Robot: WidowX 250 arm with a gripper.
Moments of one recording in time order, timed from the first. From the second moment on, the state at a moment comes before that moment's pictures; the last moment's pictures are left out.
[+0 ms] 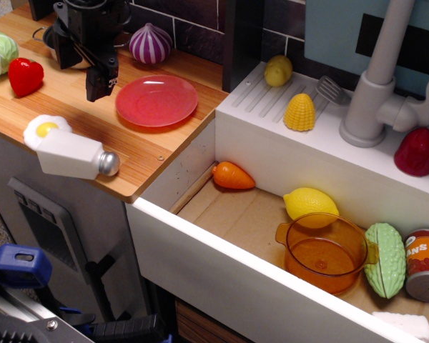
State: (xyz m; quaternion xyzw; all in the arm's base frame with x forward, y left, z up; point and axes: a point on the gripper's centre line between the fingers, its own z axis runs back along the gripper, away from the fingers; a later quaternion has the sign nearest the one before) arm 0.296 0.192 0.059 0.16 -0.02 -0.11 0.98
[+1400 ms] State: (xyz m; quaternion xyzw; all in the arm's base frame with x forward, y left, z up) arm 0.352 0.012 0.079 0.15 -0.13 -0.05 0.98
